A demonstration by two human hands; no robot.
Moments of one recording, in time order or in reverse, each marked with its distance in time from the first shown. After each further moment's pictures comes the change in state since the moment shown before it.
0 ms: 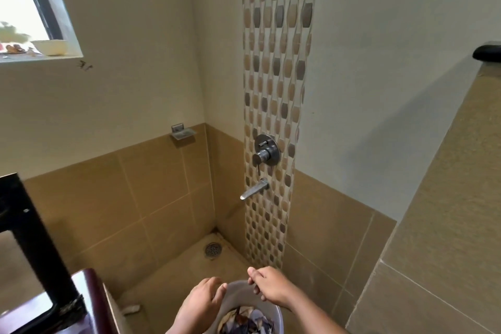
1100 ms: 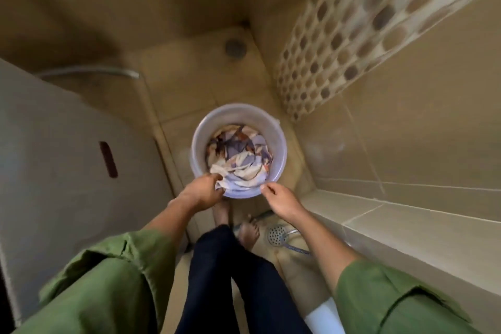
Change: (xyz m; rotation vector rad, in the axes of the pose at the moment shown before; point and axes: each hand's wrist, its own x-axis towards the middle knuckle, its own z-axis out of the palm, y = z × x) left_hand 0.077 -0.146 0.254 -0.100 -0.562 -0.506; right_hand 0.192 0.258 0.110 -0.233 -0.371 0.308
